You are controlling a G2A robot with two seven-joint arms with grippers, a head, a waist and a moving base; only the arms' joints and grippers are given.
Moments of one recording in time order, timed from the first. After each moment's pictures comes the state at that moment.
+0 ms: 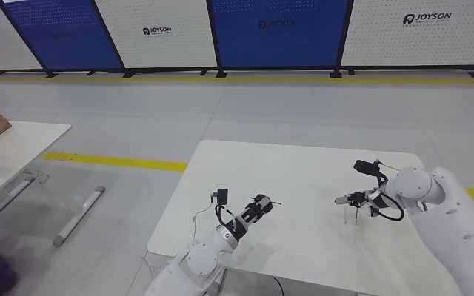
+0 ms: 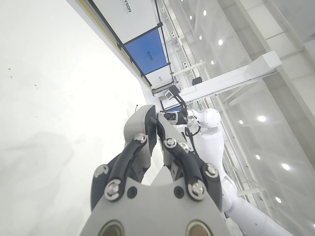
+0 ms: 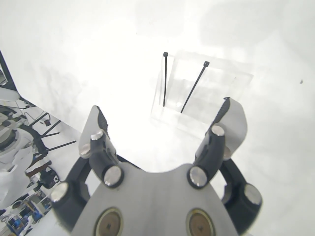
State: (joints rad) left arm 1.57 -1.22 -1.12 -1.65 -0.03 -0.25 -0.11; right arm -0.72 -1.08 0.94 -1.11 -0.47 0.14 1.34
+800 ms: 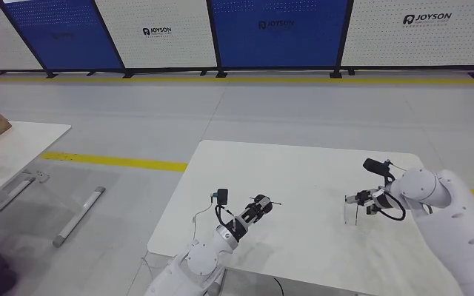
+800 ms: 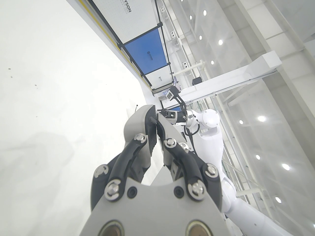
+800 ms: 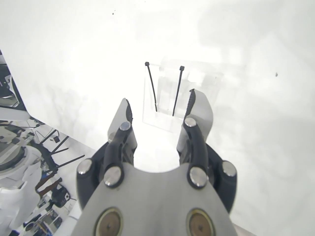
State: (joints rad) left arm 1.57 -1.22 -1.12 -1.65 -0.03 -0.25 -0.11; right arm -0.76 -1.06 0.99 -1.15 -0.51 0.25 1.31
